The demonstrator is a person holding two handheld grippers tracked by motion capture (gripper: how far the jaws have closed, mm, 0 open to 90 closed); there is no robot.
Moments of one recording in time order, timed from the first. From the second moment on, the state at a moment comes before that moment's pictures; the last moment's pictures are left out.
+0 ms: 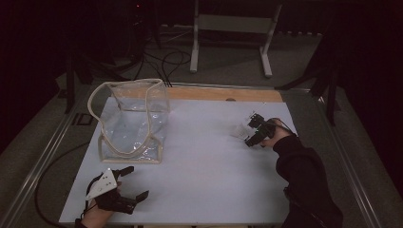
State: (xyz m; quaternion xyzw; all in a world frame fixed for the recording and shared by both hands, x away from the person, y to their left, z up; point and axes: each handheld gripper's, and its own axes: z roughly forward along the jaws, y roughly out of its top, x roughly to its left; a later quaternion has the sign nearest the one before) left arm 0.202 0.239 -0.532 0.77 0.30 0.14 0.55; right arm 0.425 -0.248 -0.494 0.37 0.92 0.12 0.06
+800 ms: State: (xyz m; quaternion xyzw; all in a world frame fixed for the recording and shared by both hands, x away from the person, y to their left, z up) left arm 0.202 0.239 -0.532 0.77 0.30 0.14 0.55; right arm 0.436 -0.239 -0.517 0.37 0.92 0.09 0.06
